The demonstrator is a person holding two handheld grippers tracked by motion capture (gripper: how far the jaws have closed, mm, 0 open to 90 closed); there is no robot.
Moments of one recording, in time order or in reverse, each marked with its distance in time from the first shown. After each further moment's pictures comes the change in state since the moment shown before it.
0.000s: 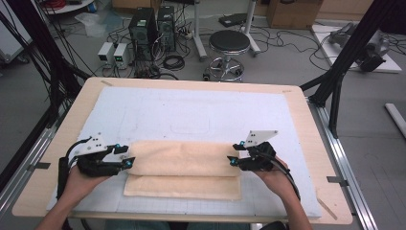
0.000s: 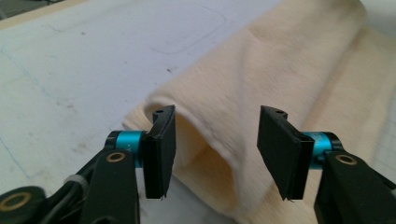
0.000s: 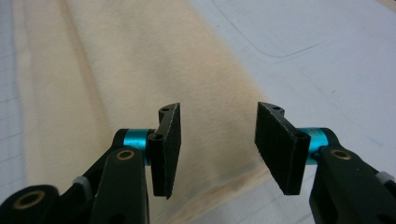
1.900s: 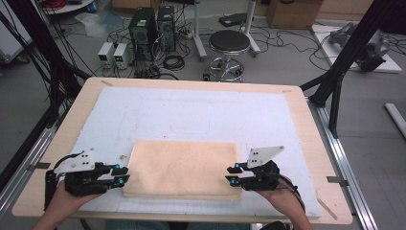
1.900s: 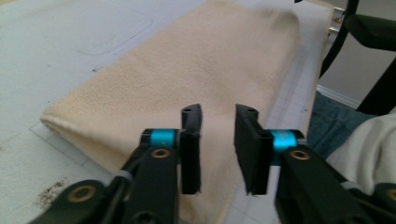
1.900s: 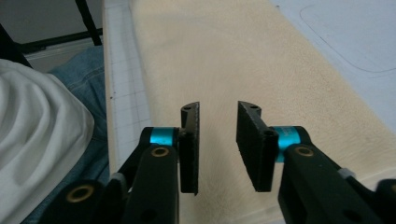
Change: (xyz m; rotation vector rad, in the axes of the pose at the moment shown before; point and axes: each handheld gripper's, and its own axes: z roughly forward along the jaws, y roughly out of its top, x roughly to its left) left arm -0.038 -0.009 -0.046 -0.013 -0.206 0.039; right arm 0.050 -0.005 -0.030 -0.042 0.209 -0.036
